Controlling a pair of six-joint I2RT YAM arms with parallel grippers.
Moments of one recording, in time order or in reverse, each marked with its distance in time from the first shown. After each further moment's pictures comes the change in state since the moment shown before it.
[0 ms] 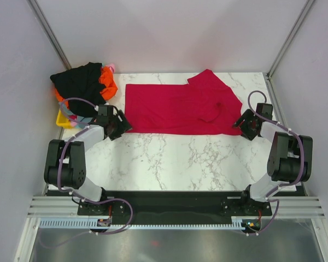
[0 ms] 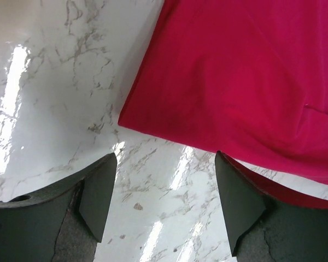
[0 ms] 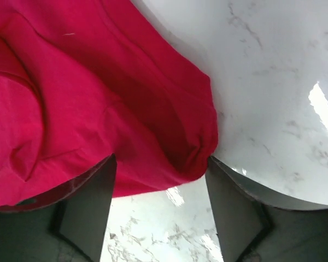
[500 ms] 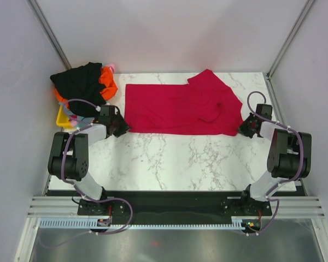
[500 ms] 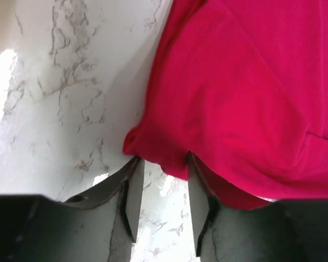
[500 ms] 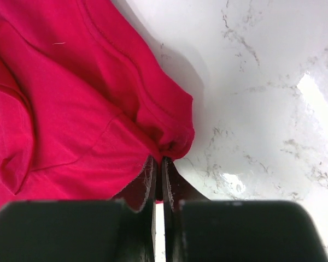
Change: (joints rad) left arm 0.000 0.102 -0.008 0.144 0.011 -0.047; right arm -0.012 0.058 -0.003 0.061 -0.006 -0.014
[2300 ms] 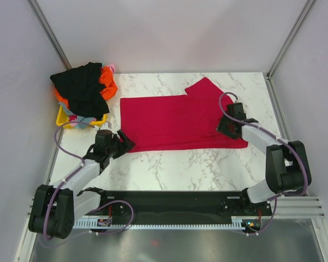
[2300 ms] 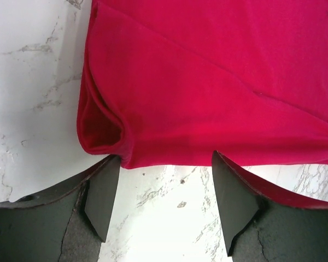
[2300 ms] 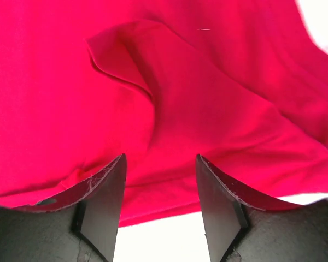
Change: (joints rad) left arm -0.090 -0.574 -0.460 0.057 0.014 -0.021; right arm 0.381 -0.163 0.007 -0.173 0.306 0.011
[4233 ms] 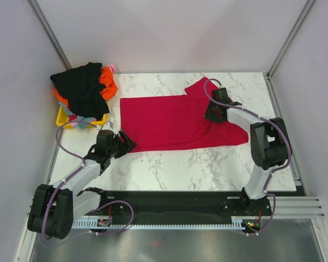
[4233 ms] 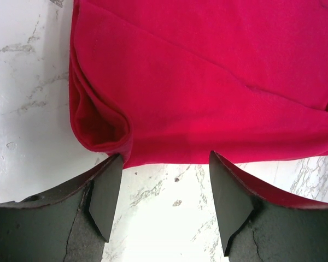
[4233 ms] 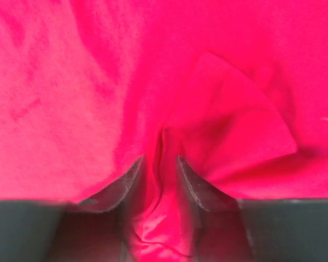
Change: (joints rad) left arm -0.034 0.000 -0.002 0.016 -0.003 0.008; right arm 0.088 0.312 0.332 0.013 -0.026 0.005
